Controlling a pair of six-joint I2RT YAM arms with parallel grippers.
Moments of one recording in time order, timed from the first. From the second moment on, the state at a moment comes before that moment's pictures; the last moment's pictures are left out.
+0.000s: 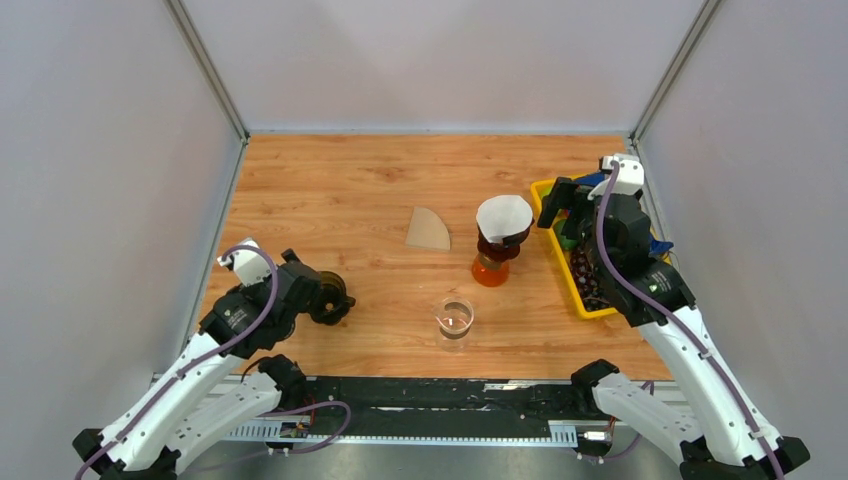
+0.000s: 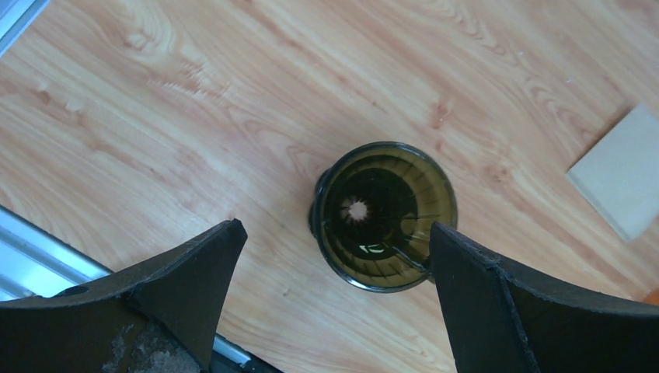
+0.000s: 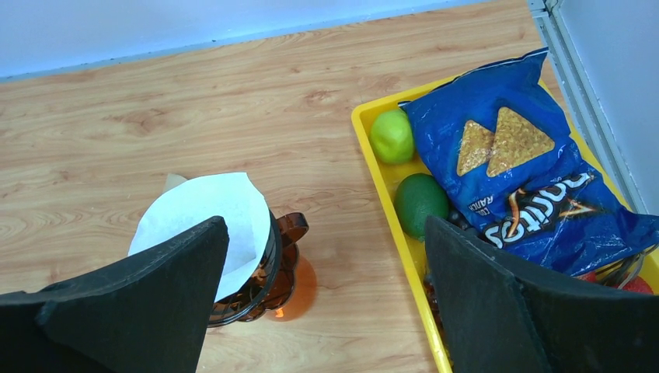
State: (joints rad) left arm -0.68 0.66 0.83 -1.19 -0.80 -1.15; right arm 0.45 0.85 1.08 -0.53 0.44 0.31
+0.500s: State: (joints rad) left arm -0.41 0.66 0.60 -0.91 -0.57 -1.00; right arm 0.45 0.84 1.07 -0.52 0.44 0.29
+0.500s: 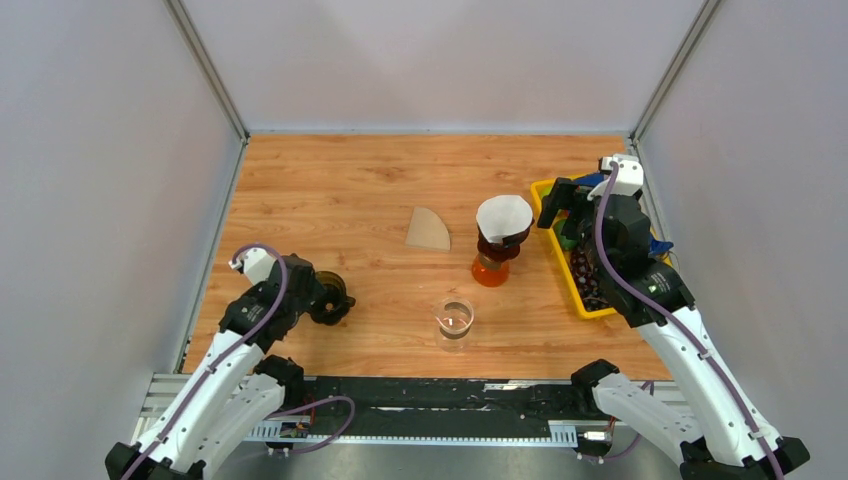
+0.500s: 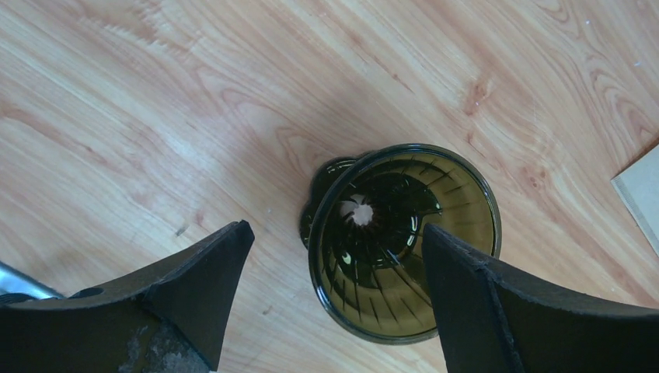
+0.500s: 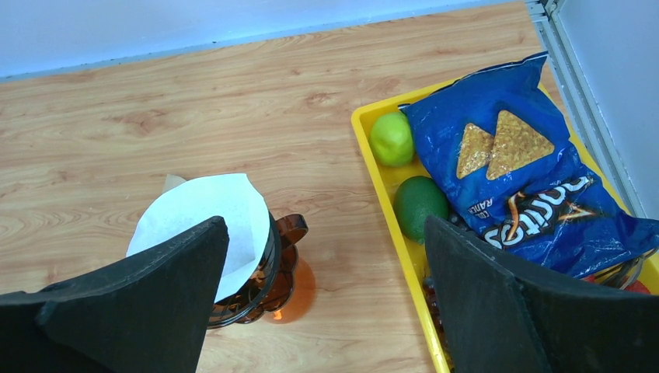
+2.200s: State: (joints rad) left arm -0.32 0.75 0.69 -0.55 -0.11 -0.66; right arm 0.45 0.84 1.05 -0.51 0.44 0.29
